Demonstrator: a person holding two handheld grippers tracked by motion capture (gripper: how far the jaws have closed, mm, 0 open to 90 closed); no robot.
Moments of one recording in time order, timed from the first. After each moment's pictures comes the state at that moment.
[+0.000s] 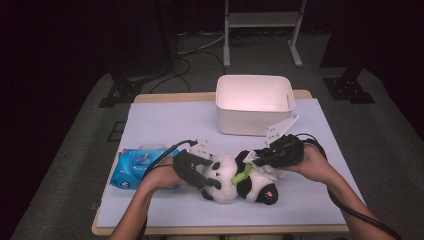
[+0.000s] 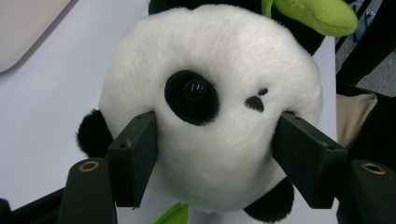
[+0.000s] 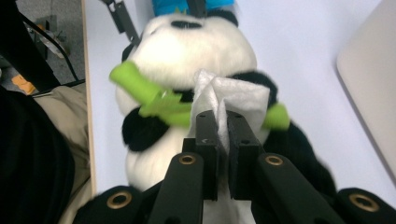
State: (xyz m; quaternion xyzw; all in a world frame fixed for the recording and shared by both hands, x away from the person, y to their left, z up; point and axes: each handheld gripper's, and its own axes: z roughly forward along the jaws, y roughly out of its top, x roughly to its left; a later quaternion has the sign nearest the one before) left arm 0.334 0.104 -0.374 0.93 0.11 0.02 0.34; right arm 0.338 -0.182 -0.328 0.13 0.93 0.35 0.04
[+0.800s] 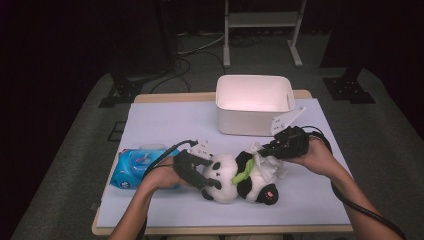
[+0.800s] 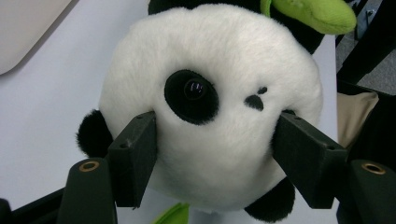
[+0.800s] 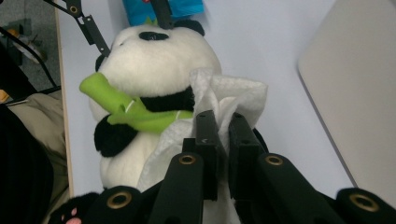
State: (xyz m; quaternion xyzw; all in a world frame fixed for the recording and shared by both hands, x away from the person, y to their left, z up) left arm 0.334 0.103 -0.374 0.93 0.11 0.02 0.34; right arm 0.346 -0.200 -0.314 0.16 0.92 0.35 0.07
